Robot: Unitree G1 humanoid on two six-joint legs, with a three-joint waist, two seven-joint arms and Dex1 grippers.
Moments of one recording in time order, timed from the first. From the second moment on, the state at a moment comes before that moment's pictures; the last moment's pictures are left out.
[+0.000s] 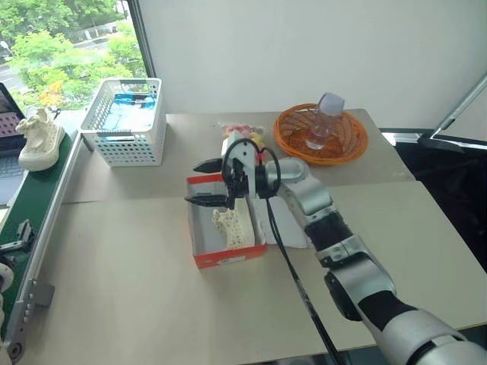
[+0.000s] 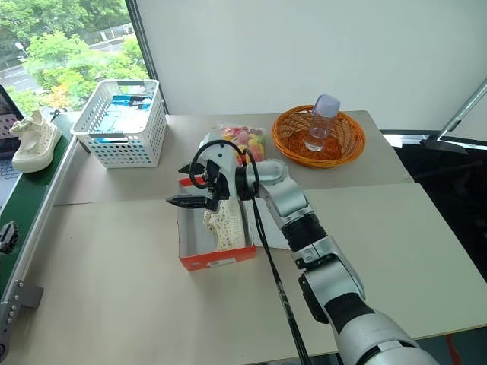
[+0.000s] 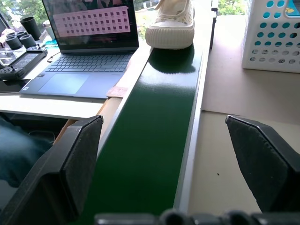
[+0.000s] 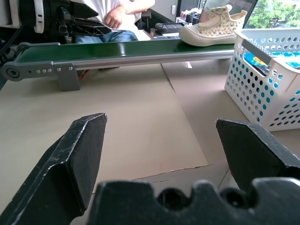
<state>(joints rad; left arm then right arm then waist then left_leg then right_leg) 0.11 0.59 0.88 -0.23 -0.38 0.61 -0.23 -0.95 -0.11 0.27 0.44 0.21 0.24 1.06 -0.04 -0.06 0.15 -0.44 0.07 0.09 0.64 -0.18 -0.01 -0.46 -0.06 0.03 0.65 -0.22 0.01</state>
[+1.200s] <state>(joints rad) -0.12 0.85 0.76 0.46 -0.34 0.33 -0.44 -0.87 -0.17 0.27 0.26 0.22 0.32 1.07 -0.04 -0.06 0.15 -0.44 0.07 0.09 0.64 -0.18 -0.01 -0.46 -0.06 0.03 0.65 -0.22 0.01</state>
